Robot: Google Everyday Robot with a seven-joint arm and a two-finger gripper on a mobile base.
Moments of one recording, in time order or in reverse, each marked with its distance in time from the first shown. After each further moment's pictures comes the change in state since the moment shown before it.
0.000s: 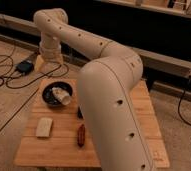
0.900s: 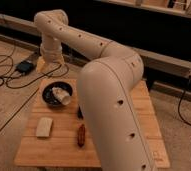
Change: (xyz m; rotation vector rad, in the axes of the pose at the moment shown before) arm 0.018 -0.007 0.009 0.016 0.046 0.009
